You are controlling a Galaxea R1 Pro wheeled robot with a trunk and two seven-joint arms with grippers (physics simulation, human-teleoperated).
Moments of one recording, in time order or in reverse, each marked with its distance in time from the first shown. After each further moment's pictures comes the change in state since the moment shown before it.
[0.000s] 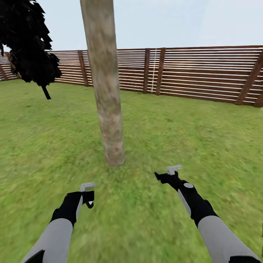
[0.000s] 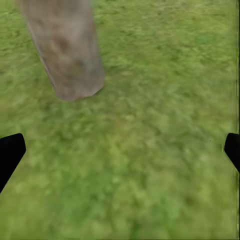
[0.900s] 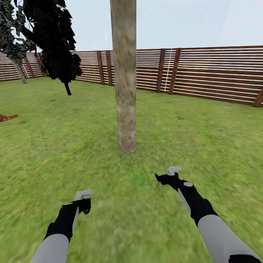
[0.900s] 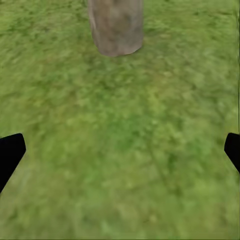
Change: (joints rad) left arm 0.116 -0.009 0.003 -0.091 0.007 -0.081 -0.010; right arm -0.007 0.000 -0.001 0.002 0.013 0.076 -0.005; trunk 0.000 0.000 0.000
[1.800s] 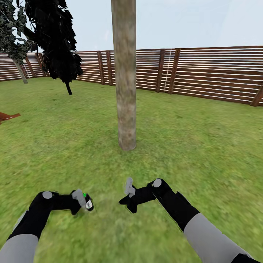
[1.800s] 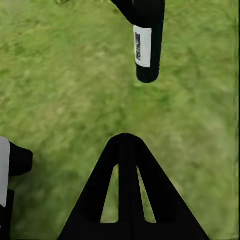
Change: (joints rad) left arm 0.040 0.265 -0.282 -0.234 -0.321 -0.316 -1.029; right arm -0.010 0.043 0.548 -0.251 0.180 0.121 0.766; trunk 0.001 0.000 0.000
